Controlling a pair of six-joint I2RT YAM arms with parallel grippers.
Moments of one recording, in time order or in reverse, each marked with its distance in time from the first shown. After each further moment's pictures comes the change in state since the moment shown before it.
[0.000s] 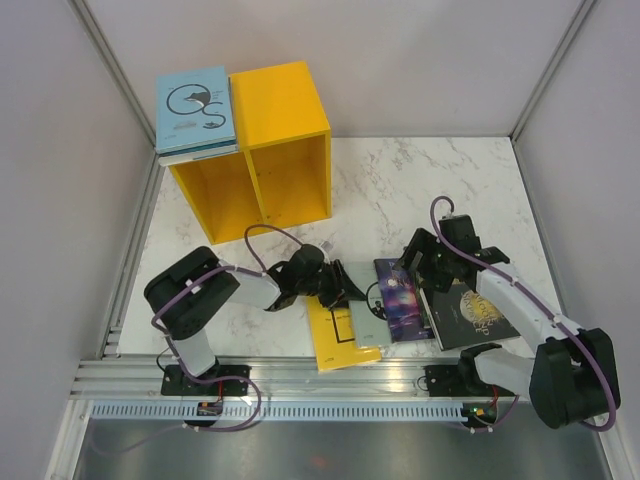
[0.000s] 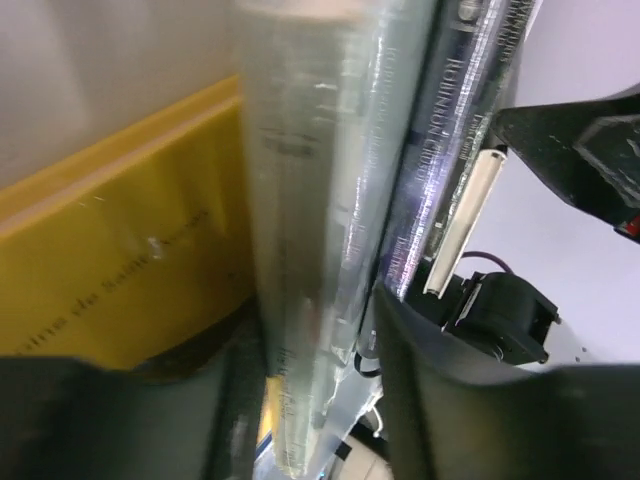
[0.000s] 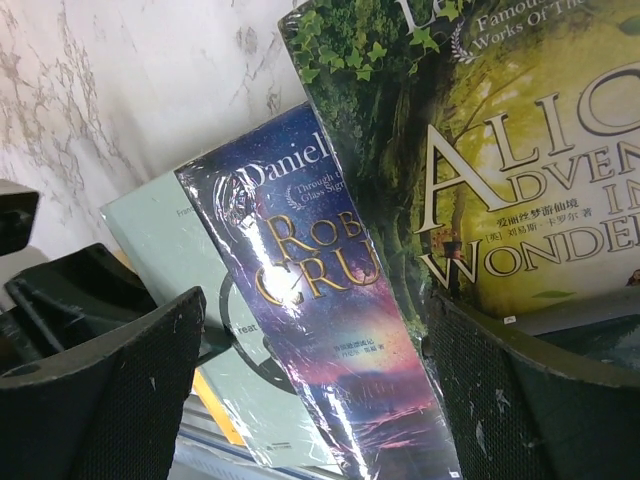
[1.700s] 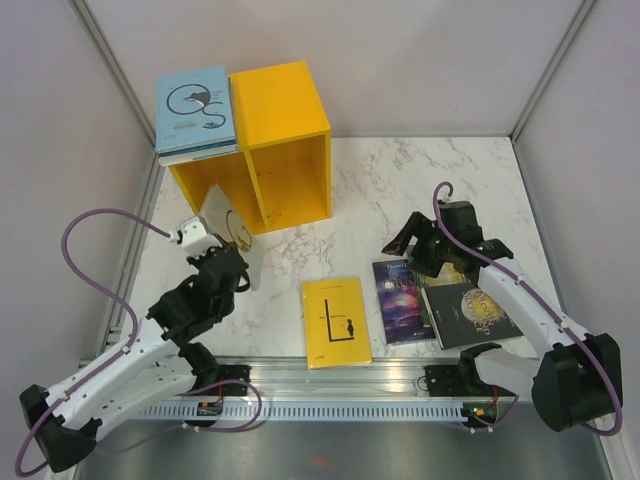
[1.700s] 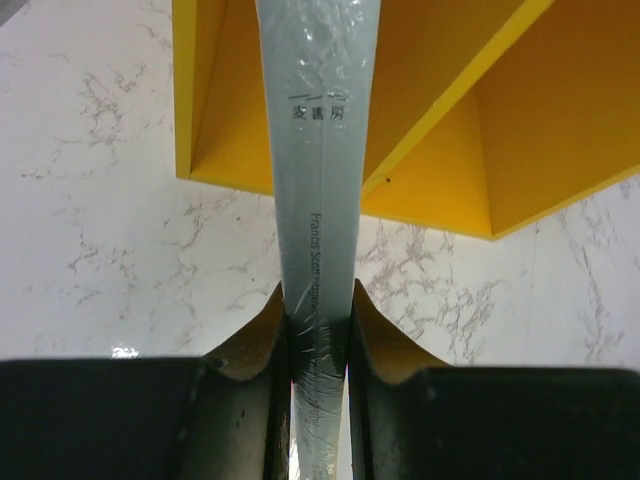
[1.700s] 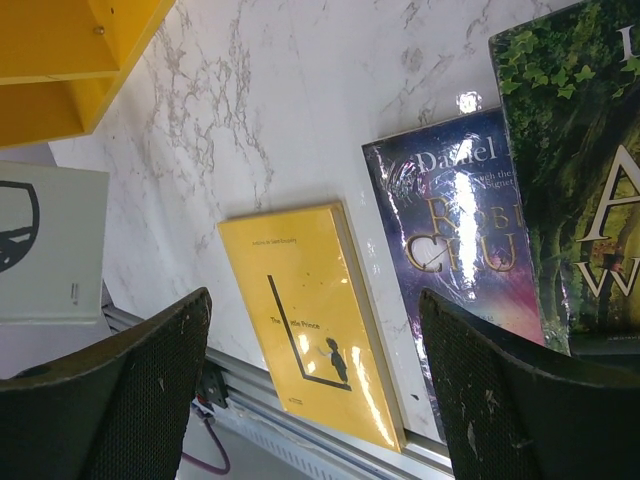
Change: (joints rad) left arm 0.026 -1.050 0.015 -0.974 -1.352 0.471; right arm 0.025 -0.029 0.091 0.048 -0.110 0.061
